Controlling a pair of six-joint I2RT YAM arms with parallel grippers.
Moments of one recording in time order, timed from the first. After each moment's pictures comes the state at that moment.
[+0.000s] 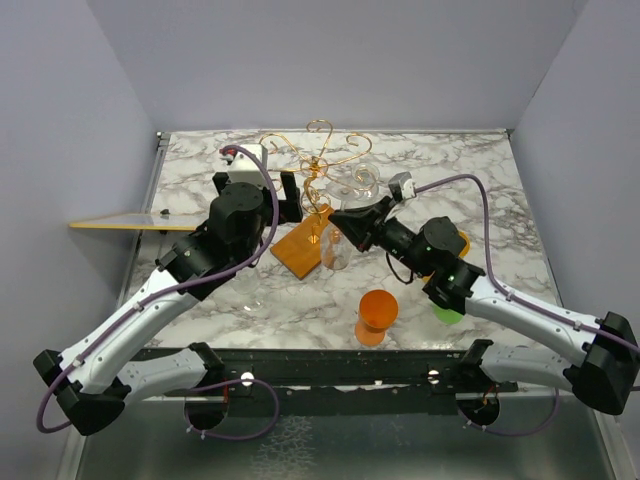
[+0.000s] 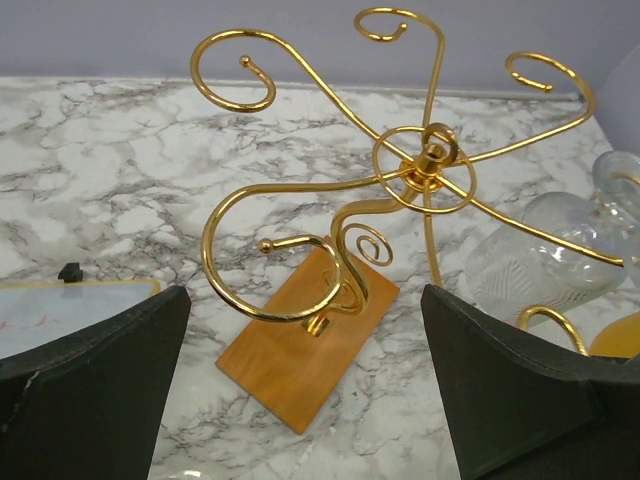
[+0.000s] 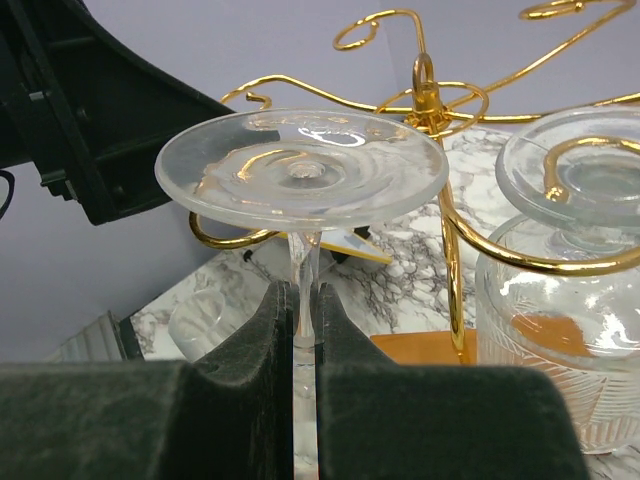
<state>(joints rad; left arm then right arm) -0.81 1.01 1.18 -0.41 -0.59 -0.34 0.87 1.09 0.76 0.51 -0.04 0.30</state>
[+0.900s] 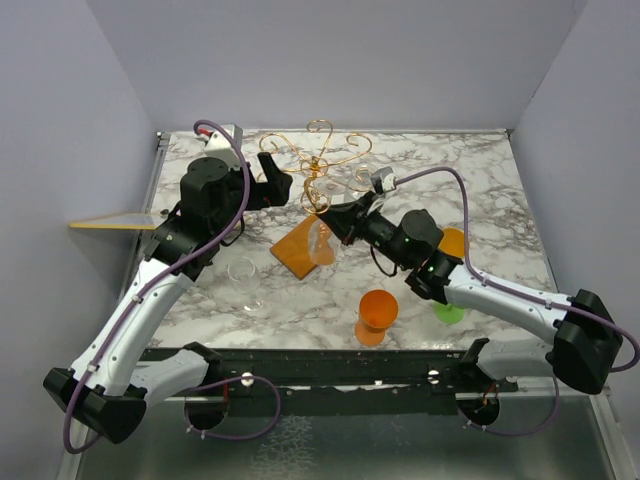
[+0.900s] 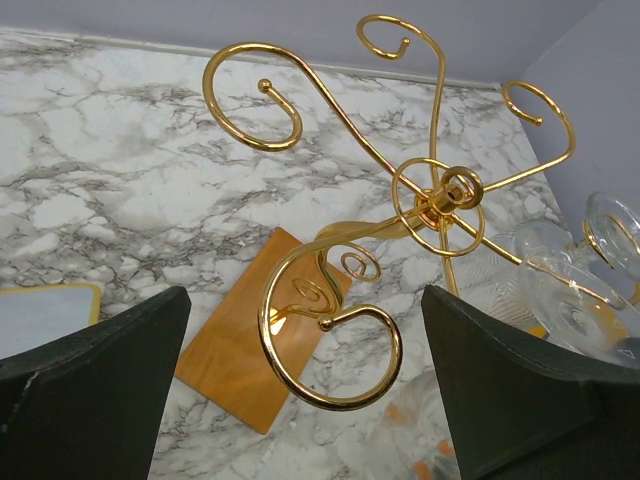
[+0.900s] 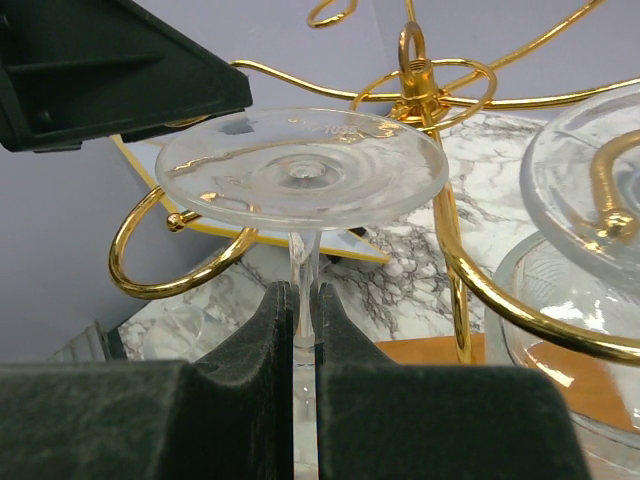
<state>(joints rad) -0.47 1.05 1.21 -0.40 -0.10 -0.43 0.87 1.25 0.80 0.58 0.00 0.33</state>
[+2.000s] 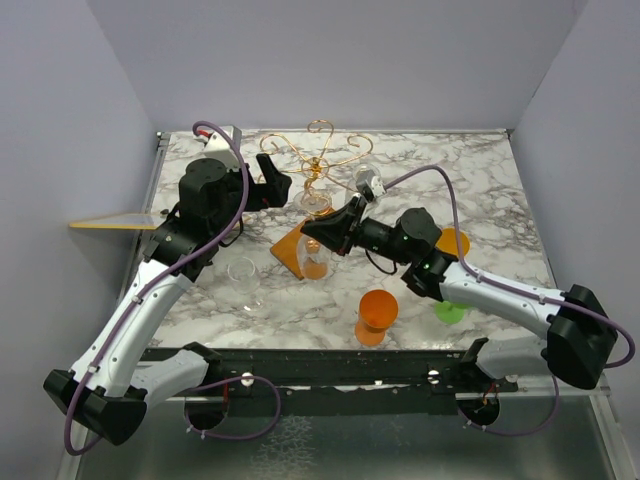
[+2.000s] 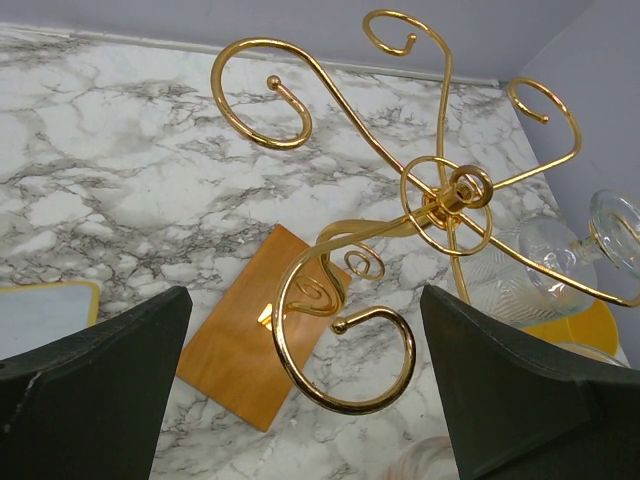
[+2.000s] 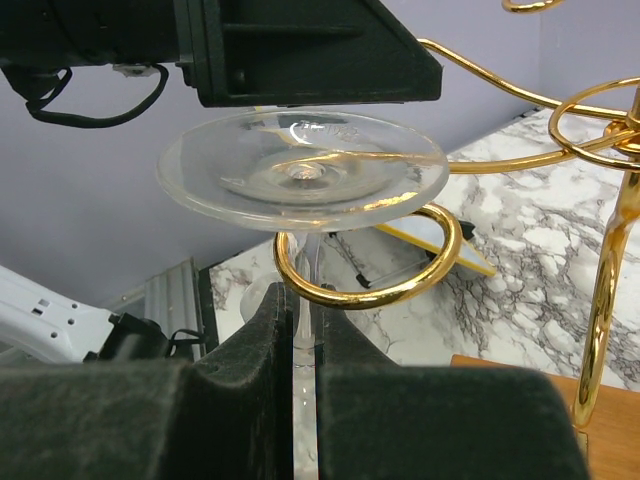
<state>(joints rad) -0.46 1.04 1.20 -0.40 -0.07 -0.43 0.87 1.31 0.83 0.66 -0.33 0.34</state>
